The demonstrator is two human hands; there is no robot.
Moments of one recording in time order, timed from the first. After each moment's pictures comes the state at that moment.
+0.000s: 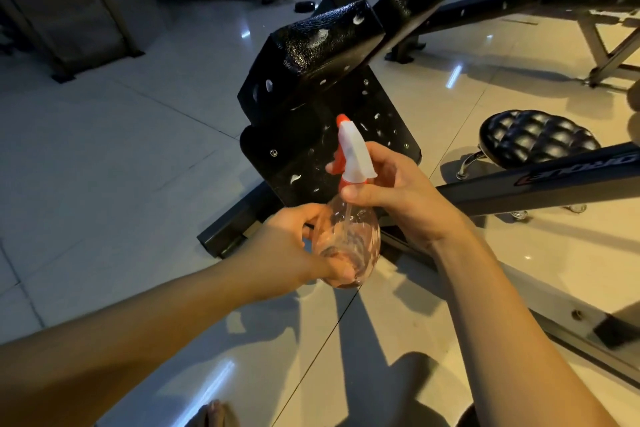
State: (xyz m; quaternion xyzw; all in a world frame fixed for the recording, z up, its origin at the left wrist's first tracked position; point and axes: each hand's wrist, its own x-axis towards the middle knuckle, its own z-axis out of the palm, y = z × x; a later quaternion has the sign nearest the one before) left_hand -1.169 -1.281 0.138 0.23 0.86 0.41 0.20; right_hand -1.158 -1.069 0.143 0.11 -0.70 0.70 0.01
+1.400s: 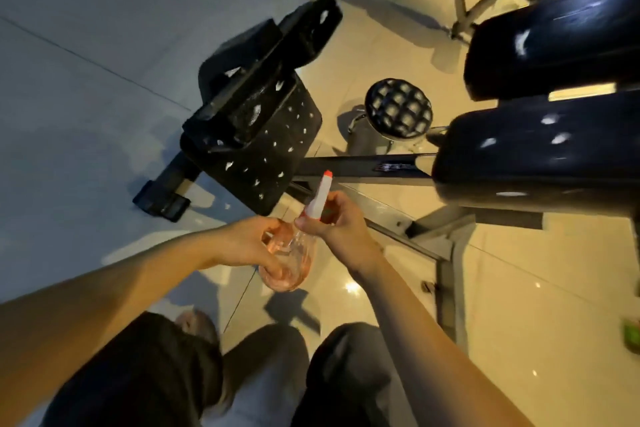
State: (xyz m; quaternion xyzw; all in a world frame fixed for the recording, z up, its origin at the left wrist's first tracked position) left_hand -1.182 -1.286 0.288 0.26 0.71 0.31 0.57; right_hand -1.063 -1.116 0.311 -0.31 -0.72 0.62 -0.03
